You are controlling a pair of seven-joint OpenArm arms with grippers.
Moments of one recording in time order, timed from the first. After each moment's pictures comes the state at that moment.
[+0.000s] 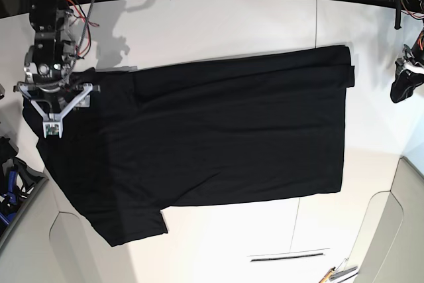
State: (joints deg) left arm 16.2 -25.5 -42.5 79.0 -57.2 -35.9 41.9; right arm -6.7 13.2 8.5 99.2 -3.8 0.6 -57.8
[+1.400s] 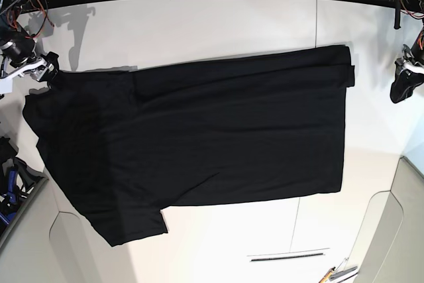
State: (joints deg) left arm 16.2 -25.4 -42.5 79.0 -57.9 -35.9 41.8; right arm -9.4 13.1 42.5 80.5 46.2 32.2 -58.2
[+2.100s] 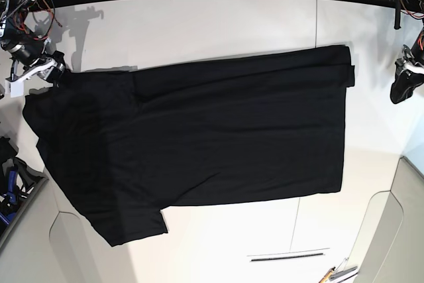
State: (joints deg) left arm 16.2 -25.4 -42.5 79.0 -58.3 -35.9 41.9; right arm -9.3 13.1 38.4 80.4 45.7 31.7 -57.9
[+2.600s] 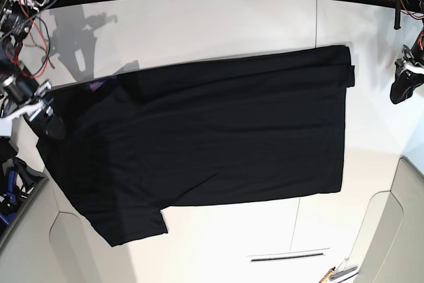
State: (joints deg) left arm 16.2 -25.4 -42.5 79.0 -58.3 -35.9 41.9; right arm 1.8 13.0 38.4 80.3 56.5 32.3 -58.3
